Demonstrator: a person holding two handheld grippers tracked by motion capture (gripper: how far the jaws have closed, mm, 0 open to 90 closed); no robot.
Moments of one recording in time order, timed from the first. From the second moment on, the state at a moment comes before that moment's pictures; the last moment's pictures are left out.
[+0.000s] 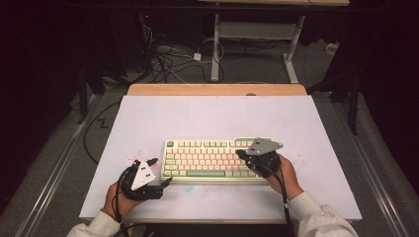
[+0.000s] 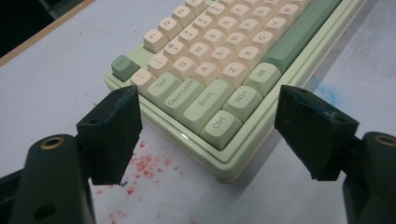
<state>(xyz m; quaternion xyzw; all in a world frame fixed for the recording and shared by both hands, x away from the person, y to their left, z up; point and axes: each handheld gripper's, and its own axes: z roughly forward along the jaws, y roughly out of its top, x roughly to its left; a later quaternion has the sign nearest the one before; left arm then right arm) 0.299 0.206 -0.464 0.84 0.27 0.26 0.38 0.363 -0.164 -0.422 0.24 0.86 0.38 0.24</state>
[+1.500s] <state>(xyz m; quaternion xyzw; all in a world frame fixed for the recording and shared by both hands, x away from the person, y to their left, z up) 0.299 0.205 -0.472 0.85 0.27 0.25 0.37 0.393 -0.115 -0.447 0.22 0.90 0.30 0.22</state>
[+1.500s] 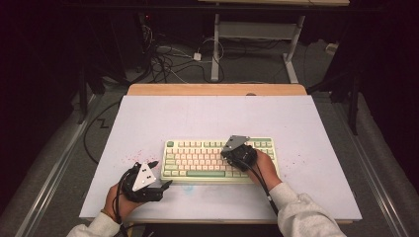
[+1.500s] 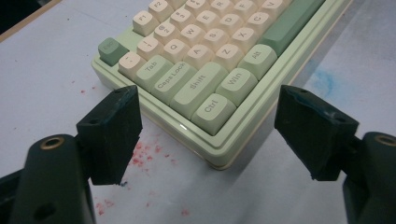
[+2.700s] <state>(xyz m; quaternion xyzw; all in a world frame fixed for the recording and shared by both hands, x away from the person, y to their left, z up) 0.300 0.203 -0.469 0.85 0.27 0.26 0.37 0.365 -0.144 -0.421 0.23 0.85 0.41 0.24</state>
